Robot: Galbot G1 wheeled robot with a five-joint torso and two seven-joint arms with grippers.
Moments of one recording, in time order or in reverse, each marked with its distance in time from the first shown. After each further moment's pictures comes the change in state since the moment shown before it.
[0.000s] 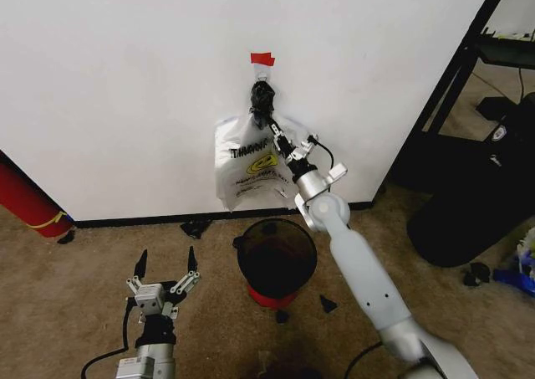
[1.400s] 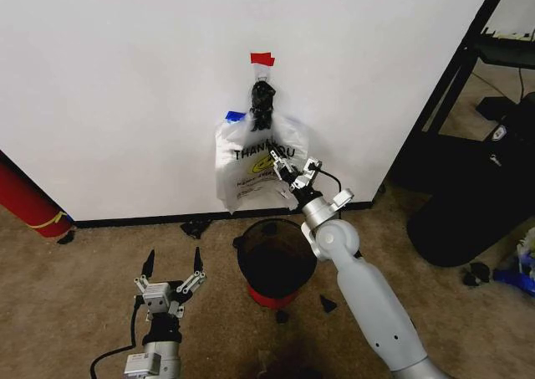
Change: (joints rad) left arm -0.027 0.009 0.023 0.027 -0.004 0.006 -0.005; right arm -0.081 0.009 0.011 0.090 -0.154 0.010 0.101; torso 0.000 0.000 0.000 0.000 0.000
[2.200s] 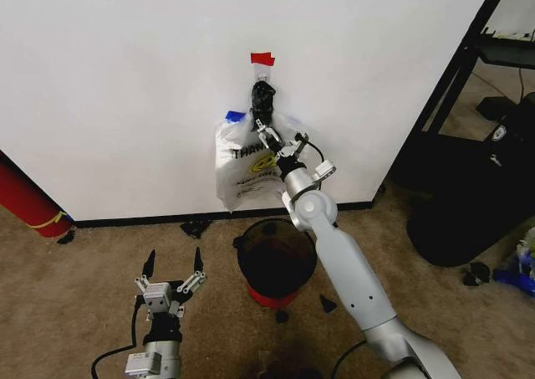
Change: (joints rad) left arm -0.003 0.002 -0.007 0.003 -0.007 -0.002 0.001; right arm 0.162 0.107 -0.012 -0.155 0.075 -0.010 0.103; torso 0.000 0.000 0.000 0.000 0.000
